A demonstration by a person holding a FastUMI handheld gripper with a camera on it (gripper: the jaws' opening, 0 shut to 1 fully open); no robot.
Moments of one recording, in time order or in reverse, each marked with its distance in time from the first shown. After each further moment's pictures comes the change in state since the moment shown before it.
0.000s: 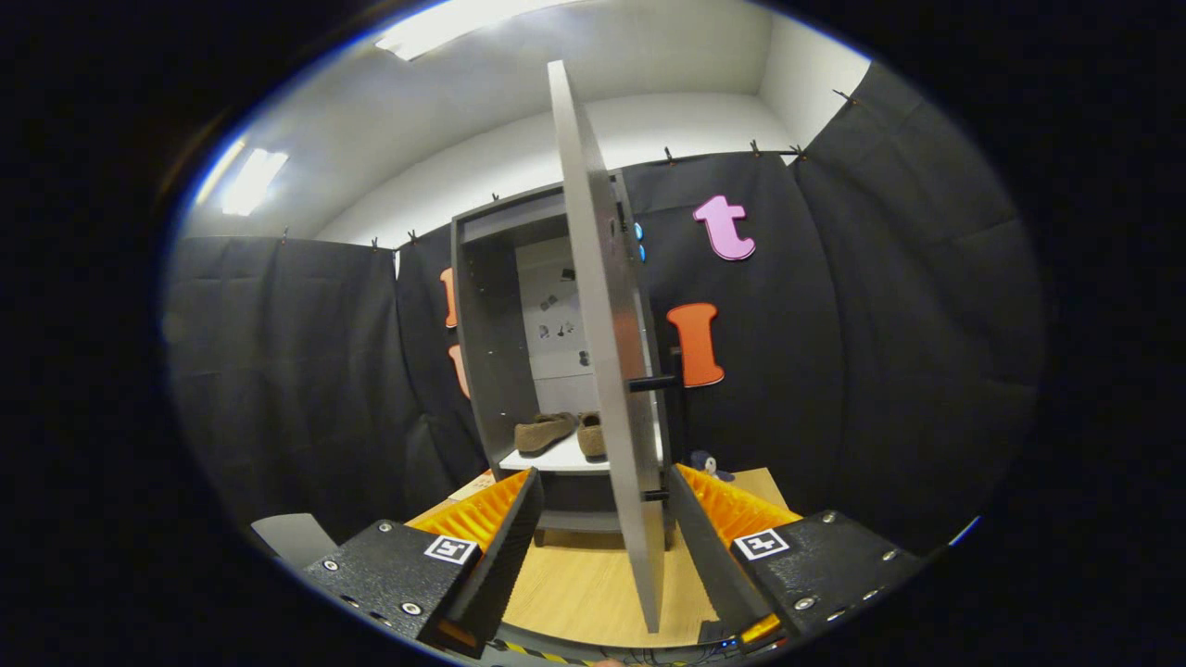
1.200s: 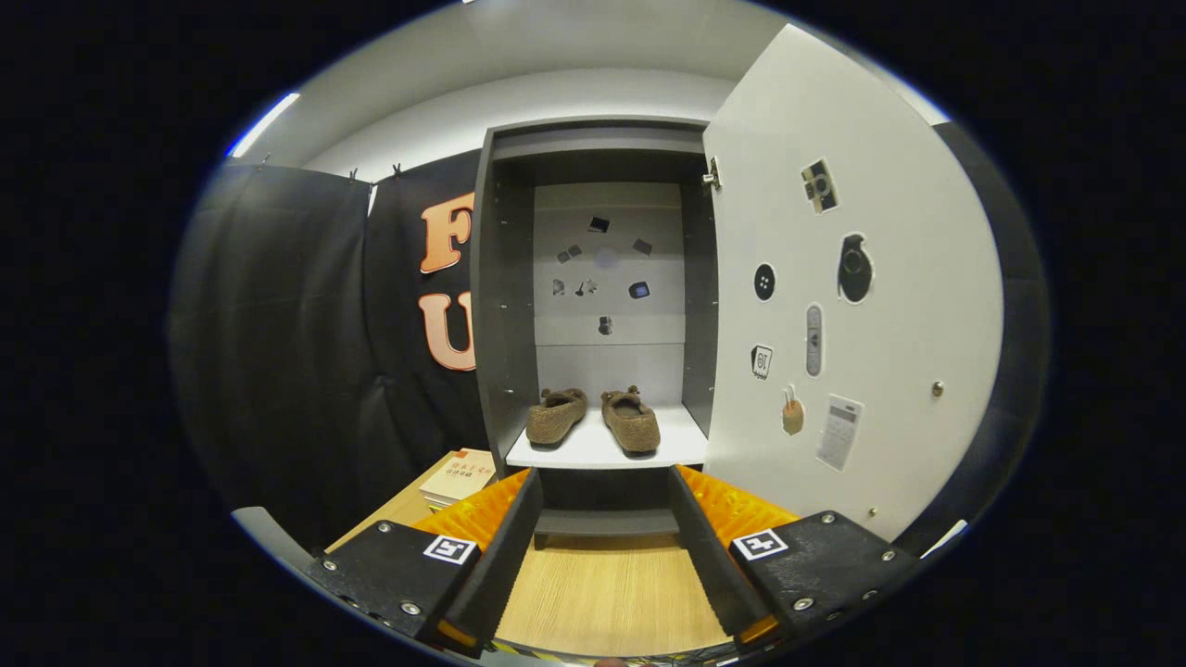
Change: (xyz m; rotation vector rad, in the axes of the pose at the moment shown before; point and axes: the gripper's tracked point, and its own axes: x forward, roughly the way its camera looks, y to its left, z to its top) arm 0.088 0.158 -0.024 -0.146 0.129 -0.135
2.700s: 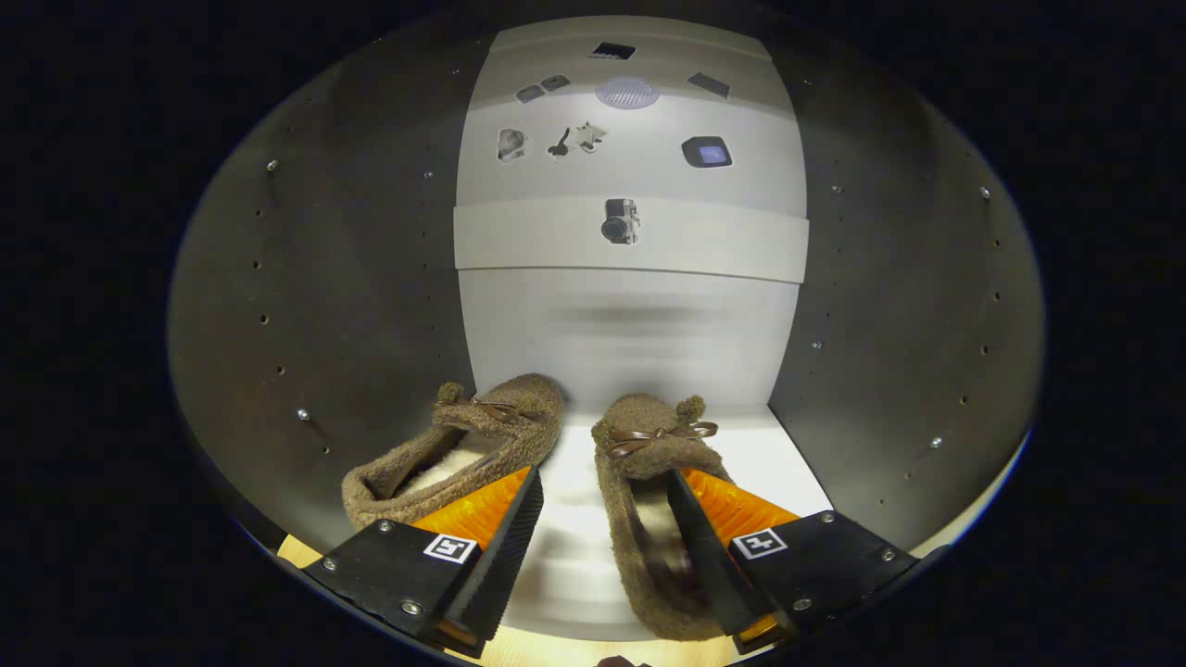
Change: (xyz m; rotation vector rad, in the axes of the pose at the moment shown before) arm 0.393 0.004 -0.051 -0.047 0.224 0.010
